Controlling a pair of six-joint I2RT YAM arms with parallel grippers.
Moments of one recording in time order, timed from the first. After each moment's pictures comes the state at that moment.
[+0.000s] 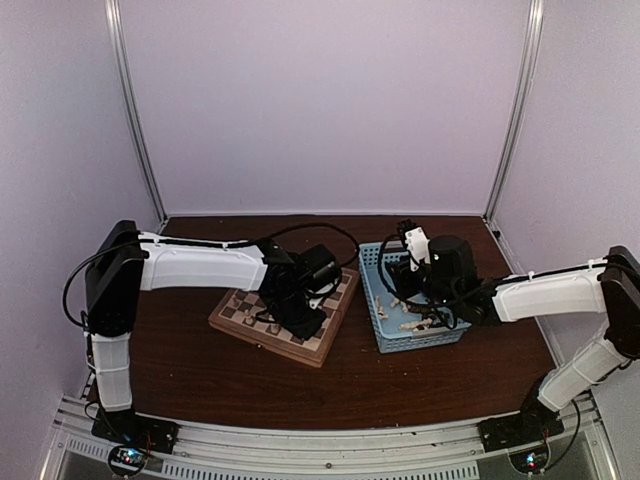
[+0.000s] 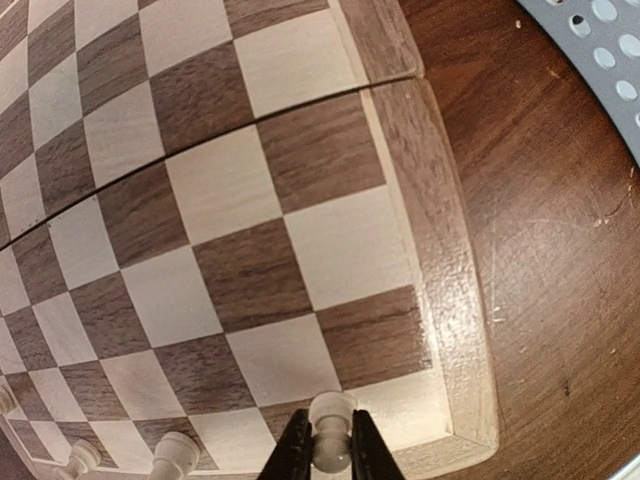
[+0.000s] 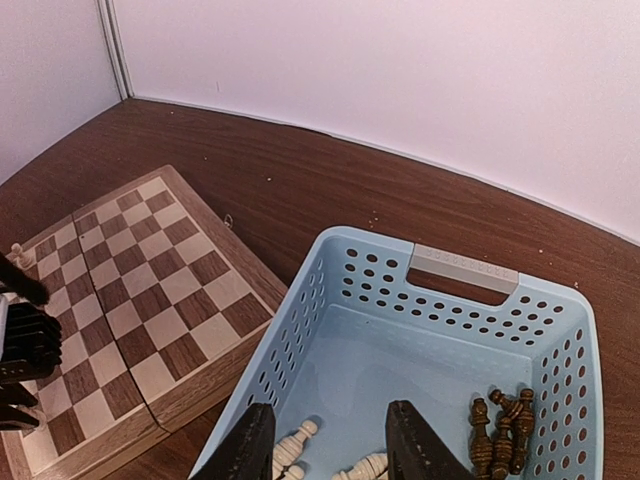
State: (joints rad) left arm -1.01 2.01 1.52 -0.80 -0.13 -0.32; right arm 0.71 1.45 0.70 0.39 0.25 0.10
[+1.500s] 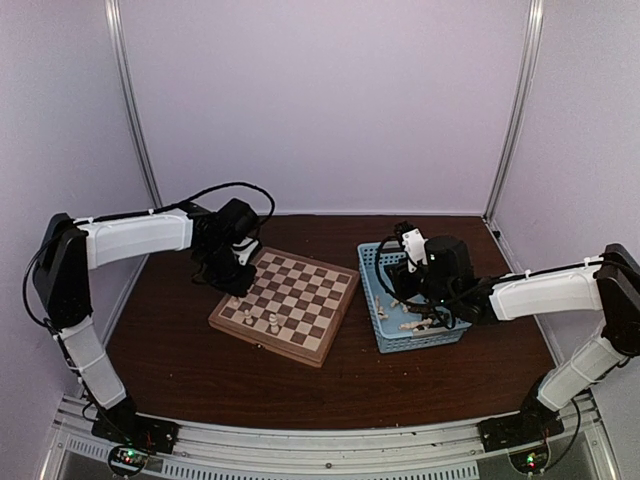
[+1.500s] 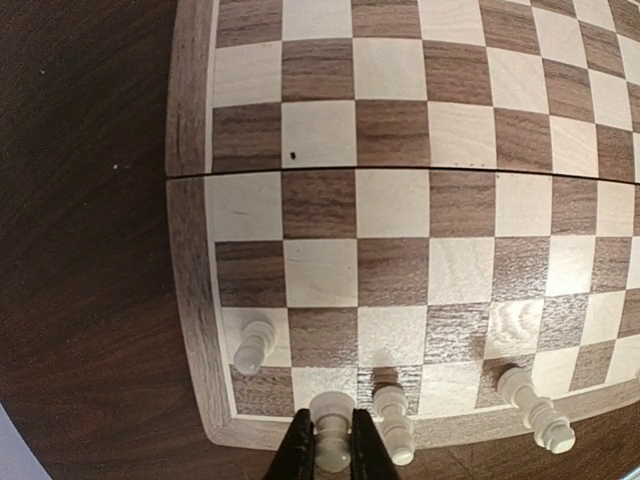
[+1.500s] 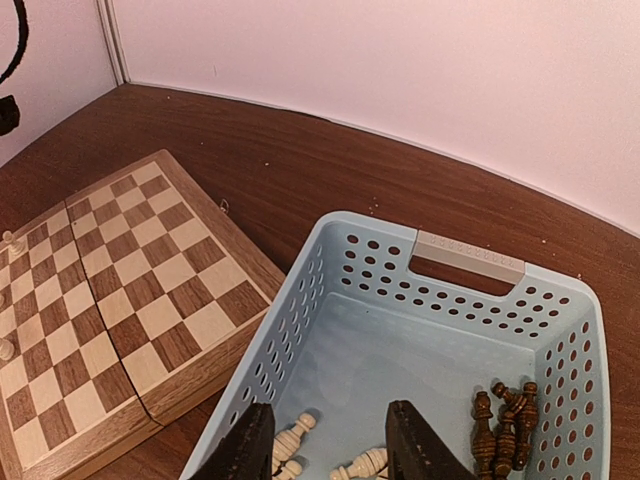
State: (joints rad) left arm -0.62 1.76 1.35 -0.86 -0.10 -0.21; right arm 0.71 1.48 0.71 0.36 0.25 0.10
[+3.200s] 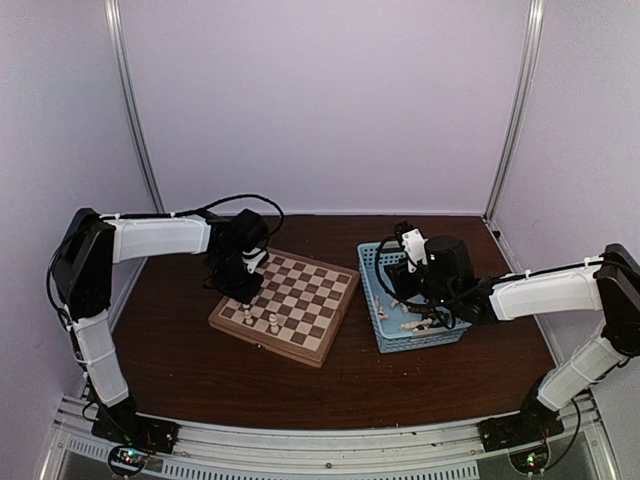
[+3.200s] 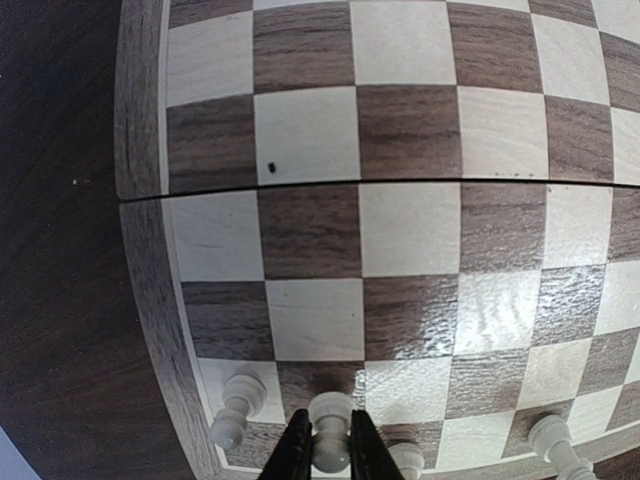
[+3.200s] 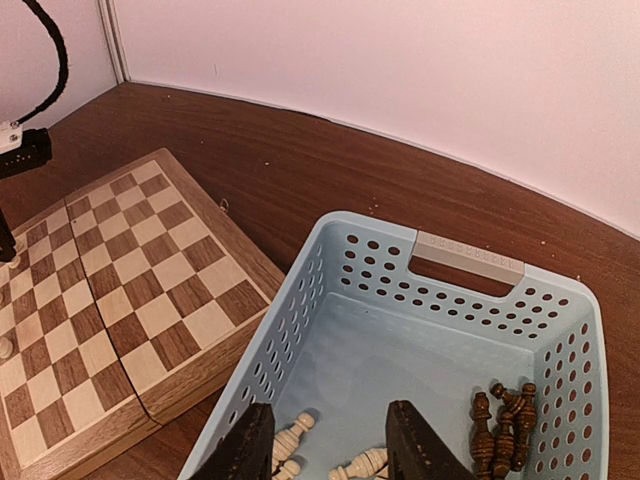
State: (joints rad) left arm -0.62 1.89 1.38 -0.83 -0.11 -0.18; right arm 0.71 1.48 0.71 0.36 0.25 0.09
